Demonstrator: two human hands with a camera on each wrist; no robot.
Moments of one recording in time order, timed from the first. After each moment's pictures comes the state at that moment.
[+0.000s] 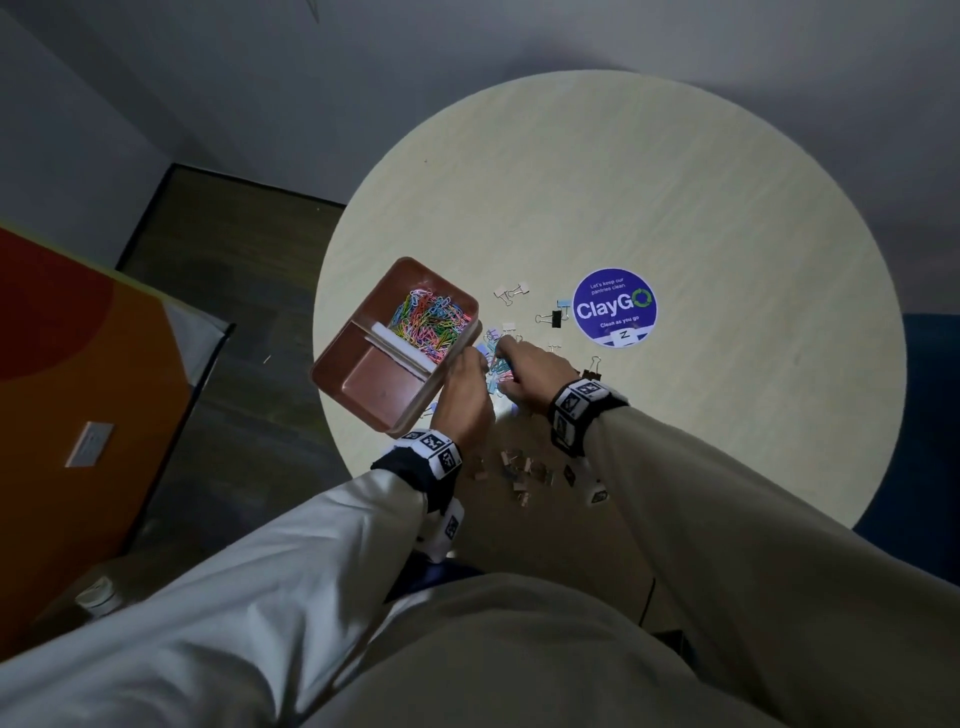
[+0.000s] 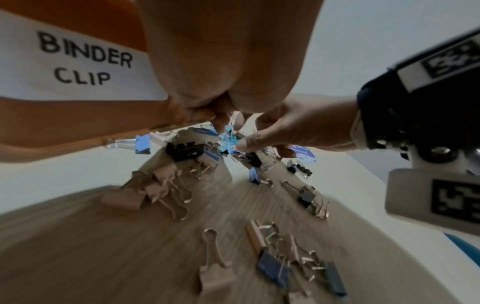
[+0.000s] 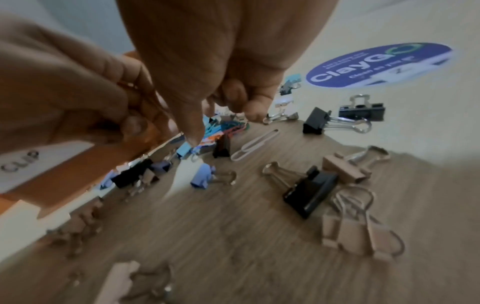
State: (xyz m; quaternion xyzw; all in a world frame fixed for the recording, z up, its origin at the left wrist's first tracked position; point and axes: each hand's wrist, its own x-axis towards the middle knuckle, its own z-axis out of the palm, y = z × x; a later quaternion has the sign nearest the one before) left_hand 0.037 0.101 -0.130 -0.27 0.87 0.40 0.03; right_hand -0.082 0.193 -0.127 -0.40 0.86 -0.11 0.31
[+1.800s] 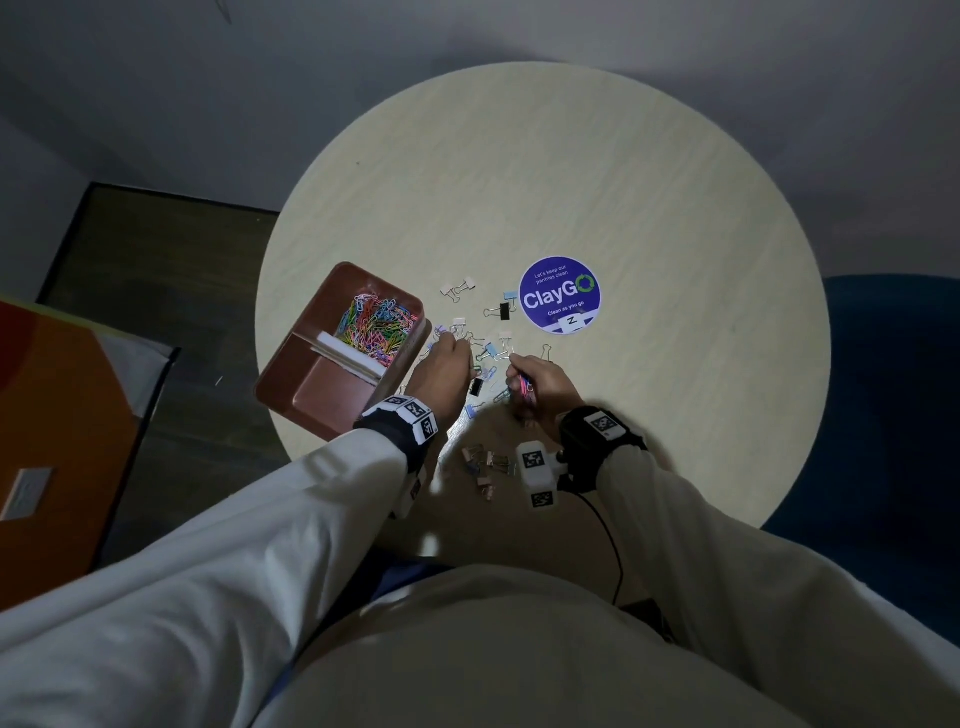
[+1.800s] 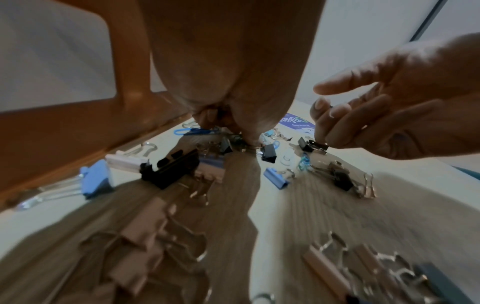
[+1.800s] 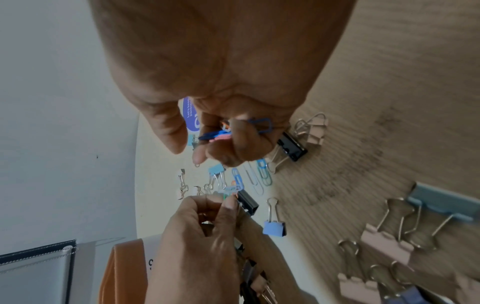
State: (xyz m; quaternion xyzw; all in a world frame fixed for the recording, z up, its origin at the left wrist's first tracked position) left_hand -0.005 0.098 -0.145 -0.13 0.96 0.20 0.13; right_hand -0.068 0.257 -0.114 0.12 0.64 -0.62 0.44
